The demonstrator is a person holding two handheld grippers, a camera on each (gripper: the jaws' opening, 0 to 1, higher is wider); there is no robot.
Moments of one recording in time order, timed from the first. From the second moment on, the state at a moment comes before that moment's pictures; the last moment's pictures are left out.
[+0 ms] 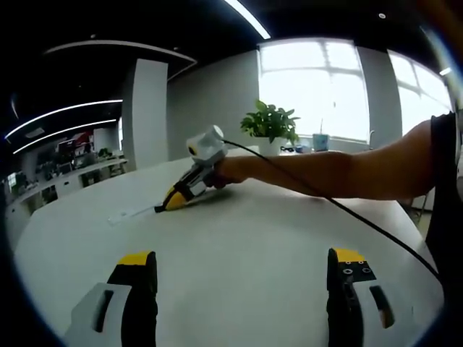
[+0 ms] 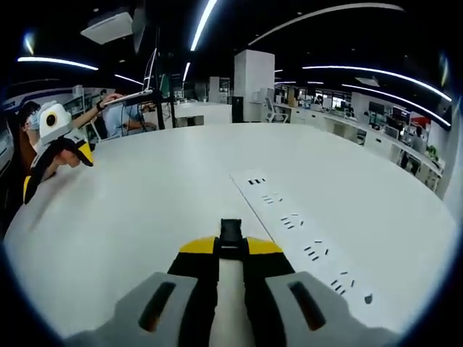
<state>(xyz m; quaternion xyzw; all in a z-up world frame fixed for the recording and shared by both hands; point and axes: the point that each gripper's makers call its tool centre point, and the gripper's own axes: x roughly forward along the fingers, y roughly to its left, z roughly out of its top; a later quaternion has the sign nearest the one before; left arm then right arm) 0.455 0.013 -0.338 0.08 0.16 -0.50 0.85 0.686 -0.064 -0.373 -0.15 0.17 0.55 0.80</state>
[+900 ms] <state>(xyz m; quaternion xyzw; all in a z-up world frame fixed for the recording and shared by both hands) 0.452 0.012 -0.341 0.08 0.16 -0.50 0.85 0.667 -0.039 -0.354 -0.13 0.13 0.59 0.79</state>
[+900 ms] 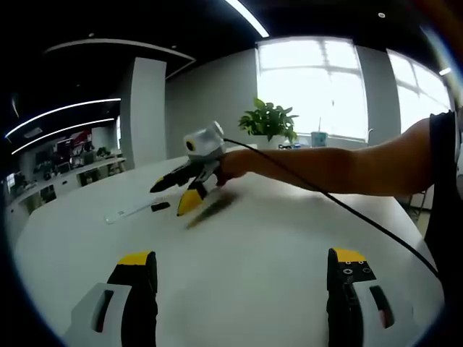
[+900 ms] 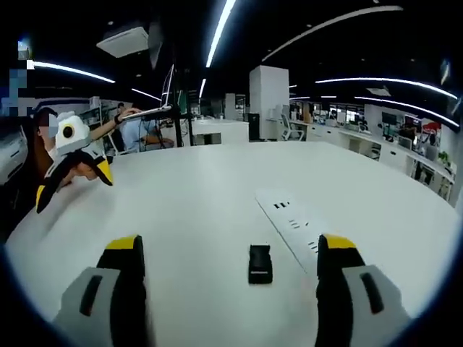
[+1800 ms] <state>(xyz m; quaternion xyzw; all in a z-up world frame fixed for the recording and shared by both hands) 0.457 0.016 -0.335 0.08 0.15 -0.49 0.86 0.667 -0.045 -0.355 -0.13 0.11 0.52 0.84</state>
